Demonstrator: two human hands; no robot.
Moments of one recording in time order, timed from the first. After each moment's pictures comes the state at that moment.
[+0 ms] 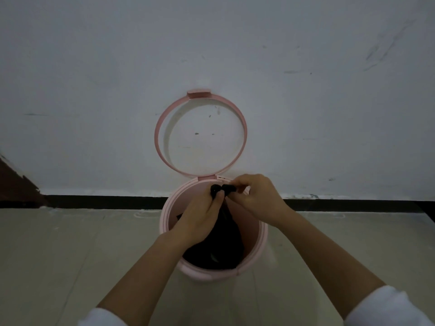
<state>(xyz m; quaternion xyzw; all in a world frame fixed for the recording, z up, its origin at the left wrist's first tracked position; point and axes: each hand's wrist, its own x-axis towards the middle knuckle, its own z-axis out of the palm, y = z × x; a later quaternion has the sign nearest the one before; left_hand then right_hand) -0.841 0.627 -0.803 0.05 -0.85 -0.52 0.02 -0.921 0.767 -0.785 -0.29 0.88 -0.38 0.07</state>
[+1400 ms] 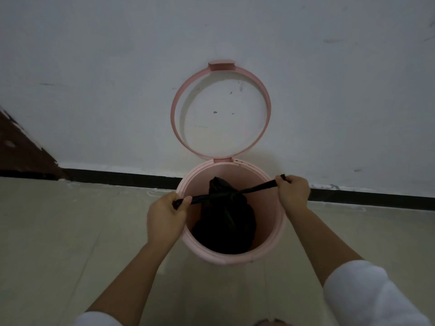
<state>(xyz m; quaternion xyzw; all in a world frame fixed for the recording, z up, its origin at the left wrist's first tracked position) -0.807 0.567 -0.885 0.30 -0.85 -0.39 0.17 -0.971 0.780 -0.883 0.11 0.86 -0.49 0.00</state>
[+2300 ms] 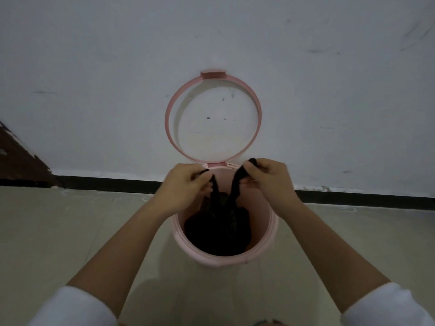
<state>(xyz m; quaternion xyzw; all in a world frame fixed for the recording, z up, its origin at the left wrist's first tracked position) -0.846 0.573 -0.798 0.11 -0.85 -0.50 0.06 -0.933 0.754 -0.809 -0.09 0.73 -0.67 0.13</state>
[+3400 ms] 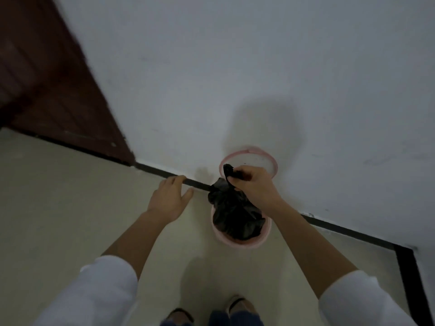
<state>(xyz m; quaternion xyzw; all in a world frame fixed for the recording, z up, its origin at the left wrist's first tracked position) -0.704 0.484 -0.530 0.31 -0.91 -0.28 -0.03 -0.831 0.652 -0.459 -0.24 0.81 -0.47 0.26</state>
